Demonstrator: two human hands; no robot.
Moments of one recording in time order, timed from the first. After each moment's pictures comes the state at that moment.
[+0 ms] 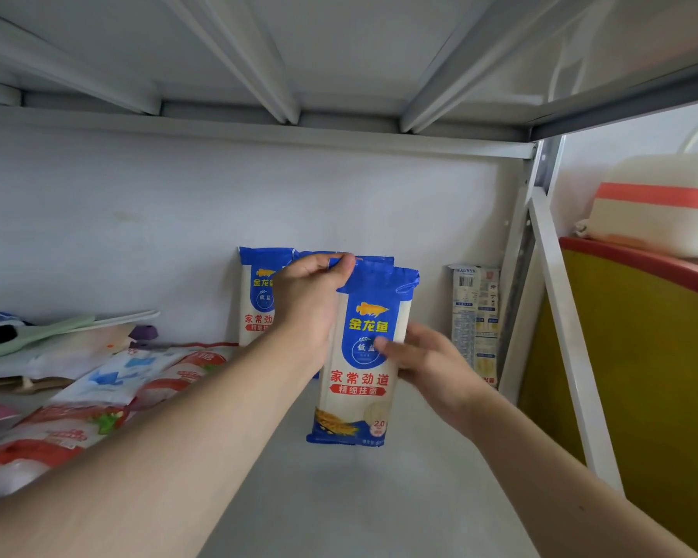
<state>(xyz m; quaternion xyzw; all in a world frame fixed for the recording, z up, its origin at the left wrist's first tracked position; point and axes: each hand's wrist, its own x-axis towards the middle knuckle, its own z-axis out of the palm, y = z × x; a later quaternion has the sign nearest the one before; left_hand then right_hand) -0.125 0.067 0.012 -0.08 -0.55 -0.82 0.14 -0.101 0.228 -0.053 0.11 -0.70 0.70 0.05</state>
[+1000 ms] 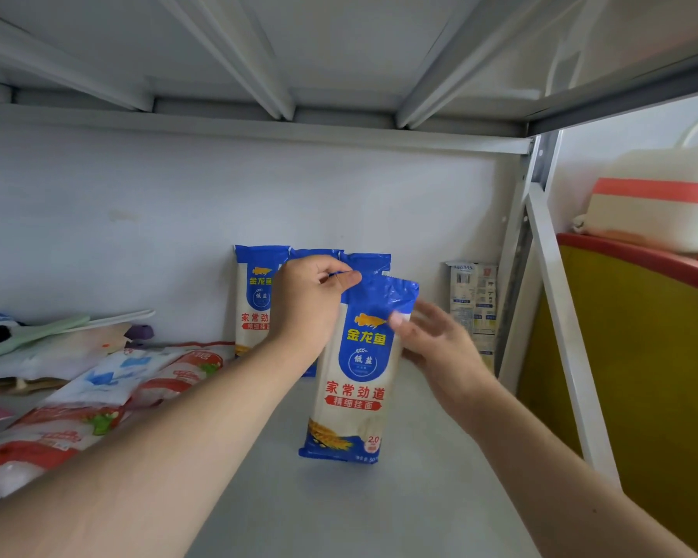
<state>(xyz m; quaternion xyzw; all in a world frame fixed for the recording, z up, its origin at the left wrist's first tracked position) -0.137 0.063 0.001 -0.17 -0.73 -0.60 0.29 -0.093 0.234 -0.046 0.10 -0.67 0.73 0.13</state>
